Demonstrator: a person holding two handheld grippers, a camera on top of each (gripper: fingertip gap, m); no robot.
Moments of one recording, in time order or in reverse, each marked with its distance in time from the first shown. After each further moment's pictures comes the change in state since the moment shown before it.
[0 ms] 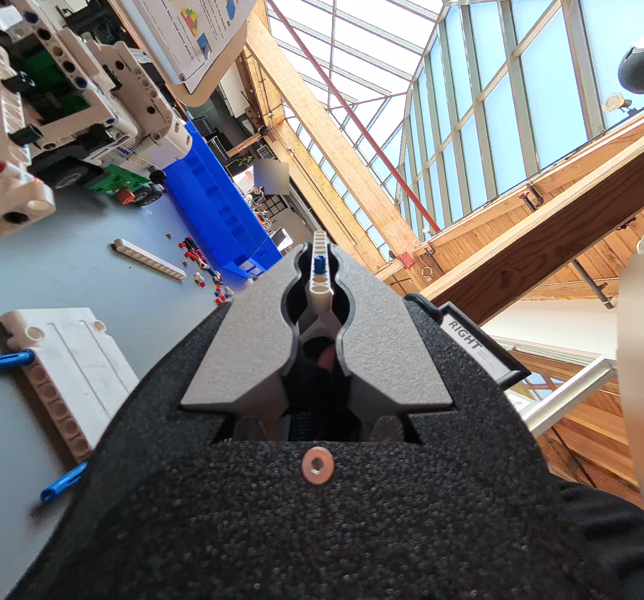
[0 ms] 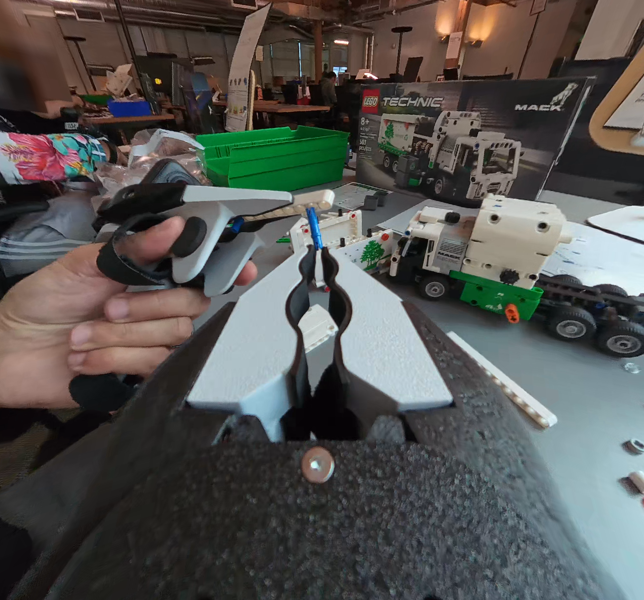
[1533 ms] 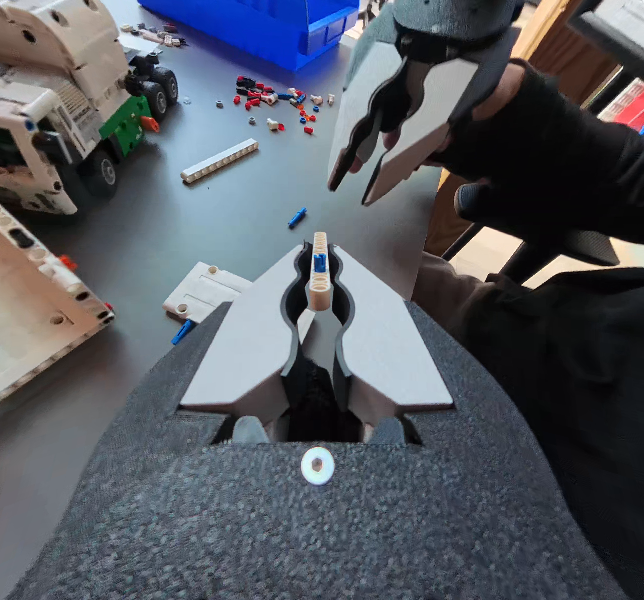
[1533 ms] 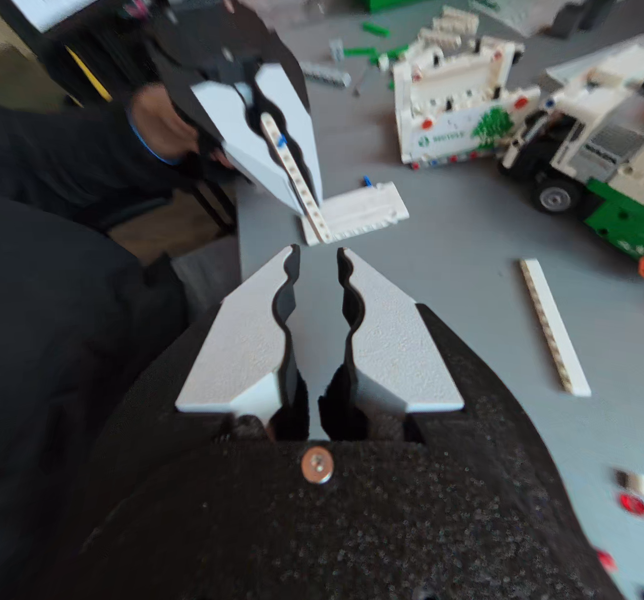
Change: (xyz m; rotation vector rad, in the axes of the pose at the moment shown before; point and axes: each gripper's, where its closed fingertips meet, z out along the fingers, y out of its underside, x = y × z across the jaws) left arm -0.043 0.066 -0.036 -0.821 -0.233 0.838; right arm -0.009 0.045 -0.047 -0.511 -0.515 0.029
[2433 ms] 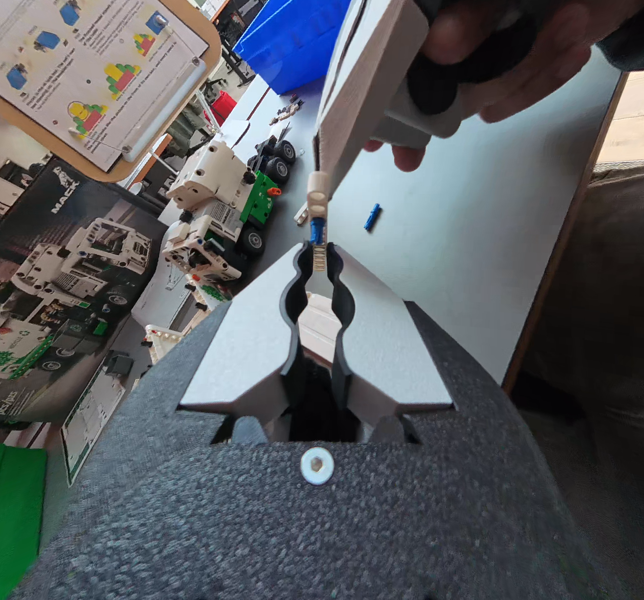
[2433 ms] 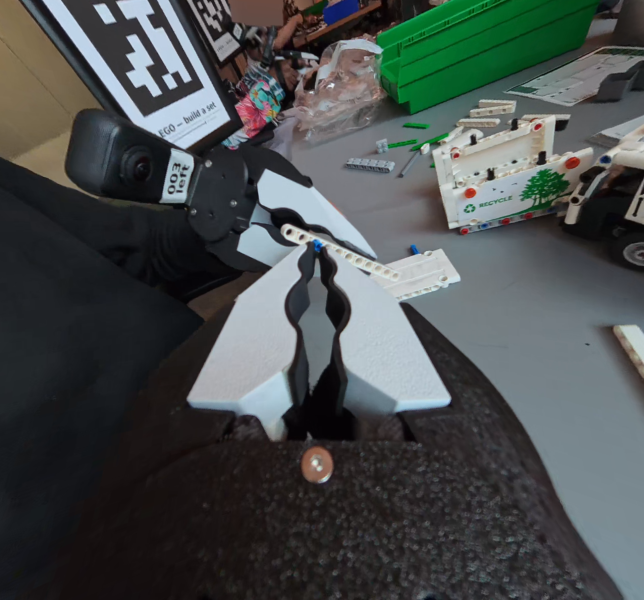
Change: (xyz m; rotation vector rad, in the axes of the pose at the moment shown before) left arm -0.014 -0.014 0.003 -0.047 -0.526 0.639; right arm -0.022 -0.037 0.010 0.250 -0.169 0.129
